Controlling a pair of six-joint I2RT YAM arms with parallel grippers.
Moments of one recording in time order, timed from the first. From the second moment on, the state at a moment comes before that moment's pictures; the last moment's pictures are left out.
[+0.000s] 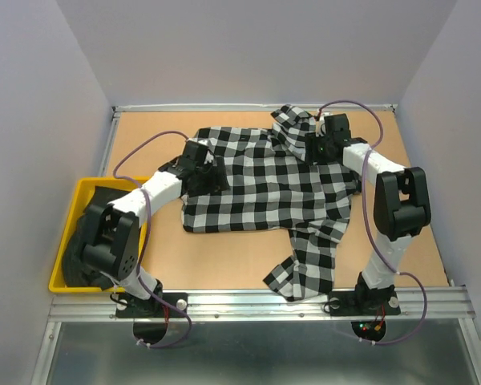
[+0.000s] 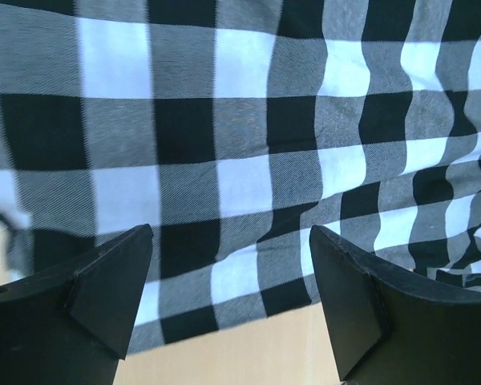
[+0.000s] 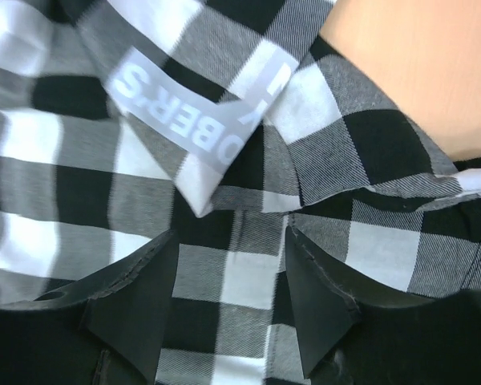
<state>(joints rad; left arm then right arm) -0.41 1.52 1.03 -0.40 0.08 -0.53 0.17 1.86 1.35 -0.28 -0.07 0.07</state>
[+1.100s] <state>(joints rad) -0.46 1.66 0.91 -0.20 0.11 -0.47 0.18 2.18 1.83 -0.21 0.06 -0.26</state>
